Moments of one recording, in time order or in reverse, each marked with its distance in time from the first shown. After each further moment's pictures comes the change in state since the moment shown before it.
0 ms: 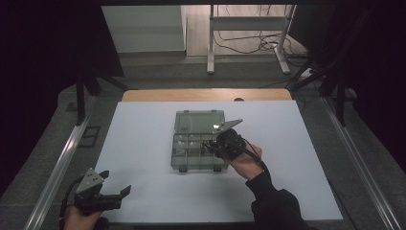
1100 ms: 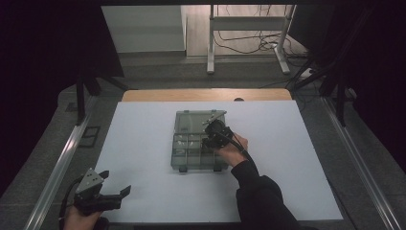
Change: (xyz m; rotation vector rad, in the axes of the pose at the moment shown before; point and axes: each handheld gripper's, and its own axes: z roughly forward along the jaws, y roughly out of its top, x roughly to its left) left arm 0.000 0.000 0.000 -0.001 -0.003 0.001; right arm -0.025 0.019 0.063 0.081 -0.109 0.068
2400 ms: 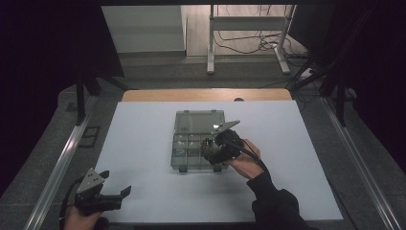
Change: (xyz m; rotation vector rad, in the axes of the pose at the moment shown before) left arm -0.001 0.000 0.000 0.004 0.003 0.009; right arm 0.012 -0.031 -0.044 -0.070 0.094 -0.064
